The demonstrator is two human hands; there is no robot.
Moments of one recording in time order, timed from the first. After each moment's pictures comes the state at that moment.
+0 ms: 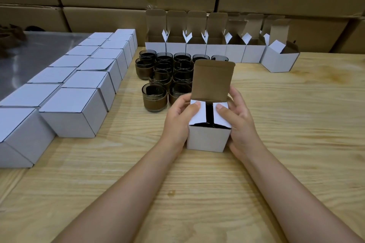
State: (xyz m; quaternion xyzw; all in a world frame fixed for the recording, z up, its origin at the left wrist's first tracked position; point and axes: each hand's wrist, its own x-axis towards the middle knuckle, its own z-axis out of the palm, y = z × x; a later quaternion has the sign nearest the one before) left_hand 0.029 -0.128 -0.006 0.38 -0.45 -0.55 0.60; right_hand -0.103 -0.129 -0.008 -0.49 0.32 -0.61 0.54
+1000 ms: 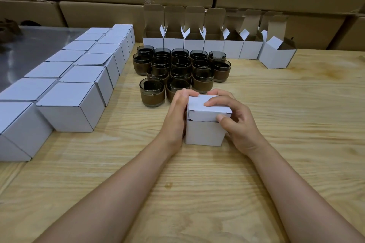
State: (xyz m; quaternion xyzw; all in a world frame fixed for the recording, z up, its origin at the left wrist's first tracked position) left_hand 0.032 -0.122 -0.010 0.36 -0.48 -0.57 0.55; right_hand -0.120 -0.119 -0.008 -0.68 0.33 -0.50 0.41
